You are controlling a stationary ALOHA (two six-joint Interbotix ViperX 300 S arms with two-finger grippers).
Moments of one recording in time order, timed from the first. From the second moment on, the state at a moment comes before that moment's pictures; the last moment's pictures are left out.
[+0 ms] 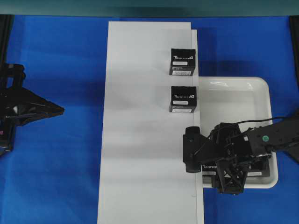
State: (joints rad) left arm -0.03 -0.93 1.05 0.01 0.03 -0.05; right arm 0.22 -0.08 0.73 0.08 0.69 0.19
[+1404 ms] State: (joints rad) left arm -0.03 -0.93 1.05 0.01 0.03 -0.05; right arm 0.18 -0.20 0.70 0.10 0.87 0.21
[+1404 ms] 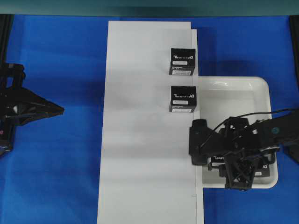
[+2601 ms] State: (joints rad) left arm -0.03 -0.93 1.05 0.01 0.03 -0.05; right arm 0.09 -0.20 0.38 0.01 1.04 0.21
